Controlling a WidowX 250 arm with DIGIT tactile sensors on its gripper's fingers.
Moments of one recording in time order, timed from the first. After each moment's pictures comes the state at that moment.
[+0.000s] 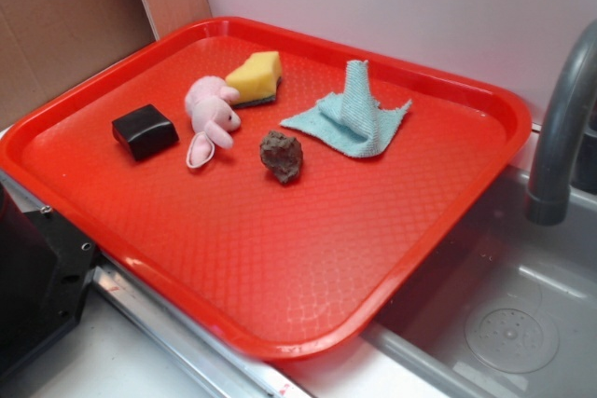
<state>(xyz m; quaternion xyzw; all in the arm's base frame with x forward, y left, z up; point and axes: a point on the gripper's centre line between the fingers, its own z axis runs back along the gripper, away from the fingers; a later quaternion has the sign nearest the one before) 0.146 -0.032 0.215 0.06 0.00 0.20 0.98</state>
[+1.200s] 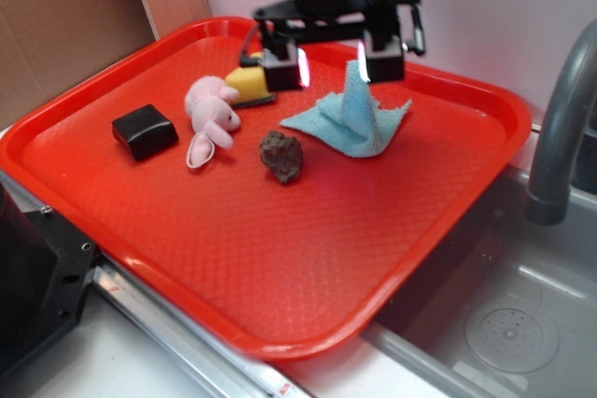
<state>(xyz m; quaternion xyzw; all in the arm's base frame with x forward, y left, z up) 0.296 -0.071 0.052 0.03 -0.05 0.39 0.92</state>
